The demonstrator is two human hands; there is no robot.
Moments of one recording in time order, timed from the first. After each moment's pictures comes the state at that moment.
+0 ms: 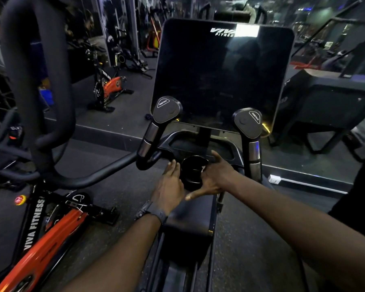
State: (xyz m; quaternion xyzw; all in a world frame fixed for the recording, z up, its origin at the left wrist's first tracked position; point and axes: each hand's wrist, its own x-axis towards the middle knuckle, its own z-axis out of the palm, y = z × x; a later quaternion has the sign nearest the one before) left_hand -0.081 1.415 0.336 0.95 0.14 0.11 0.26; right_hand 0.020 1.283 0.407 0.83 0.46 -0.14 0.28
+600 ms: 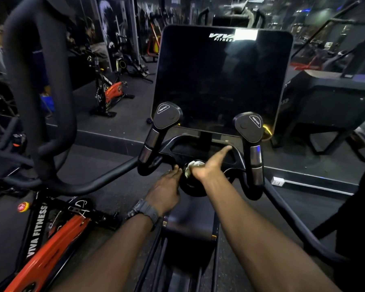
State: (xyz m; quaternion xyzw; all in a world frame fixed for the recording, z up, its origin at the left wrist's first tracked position) left_hand -0.086 1.441 0.346 0.97 0.07 0.08 0.23; right_hand 0.043 1.350 0.391 -0.29 0.20 0.33 0.88
